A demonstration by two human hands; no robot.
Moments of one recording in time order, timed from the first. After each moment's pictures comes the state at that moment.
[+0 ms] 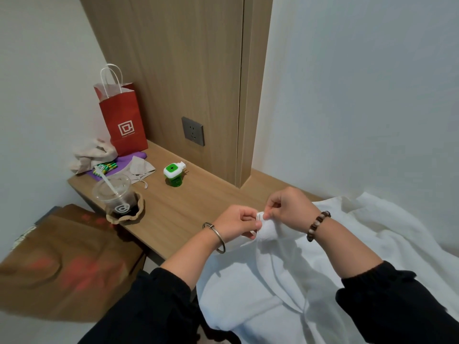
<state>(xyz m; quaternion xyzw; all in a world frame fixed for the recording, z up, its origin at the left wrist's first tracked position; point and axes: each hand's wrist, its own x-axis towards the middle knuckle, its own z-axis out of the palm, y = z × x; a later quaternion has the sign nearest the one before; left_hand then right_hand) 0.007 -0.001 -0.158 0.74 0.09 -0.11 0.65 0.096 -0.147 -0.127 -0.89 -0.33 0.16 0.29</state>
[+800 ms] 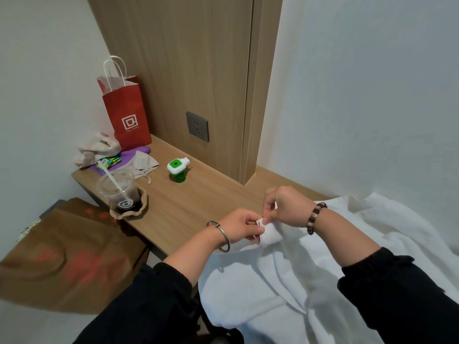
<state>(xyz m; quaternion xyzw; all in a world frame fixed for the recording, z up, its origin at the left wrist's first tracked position) 0.012 0.004 -0.171 0.77 0.07 -0.18 0.61 0.109 -0.130 -0.131 -0.86 -0.41 0.22 0.22</state>
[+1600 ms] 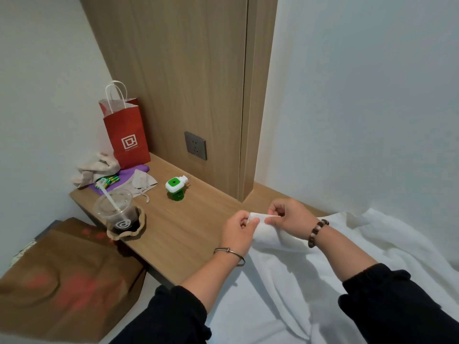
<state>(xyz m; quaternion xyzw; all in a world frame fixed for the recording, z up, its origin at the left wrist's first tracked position) 0.029 -0.012 -0.185 0.79 0.22 0.15 0.56 0.131 -0.140 -0.151 -0.86 -0.32 0.18 0.36</state>
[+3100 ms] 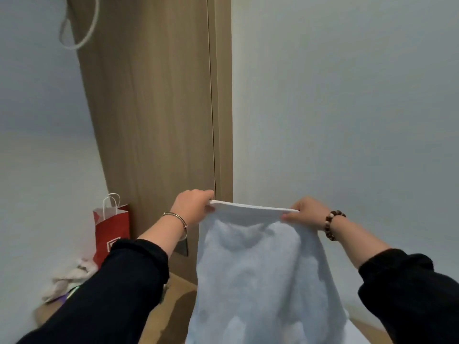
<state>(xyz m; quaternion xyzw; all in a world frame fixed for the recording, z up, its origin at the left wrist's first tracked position) 0.112 0.085 0.068 0.98 0.04 0.19 -0.05 0.183 -0.201 0.071 -0.95 -0.20 0.03 0.24</state>
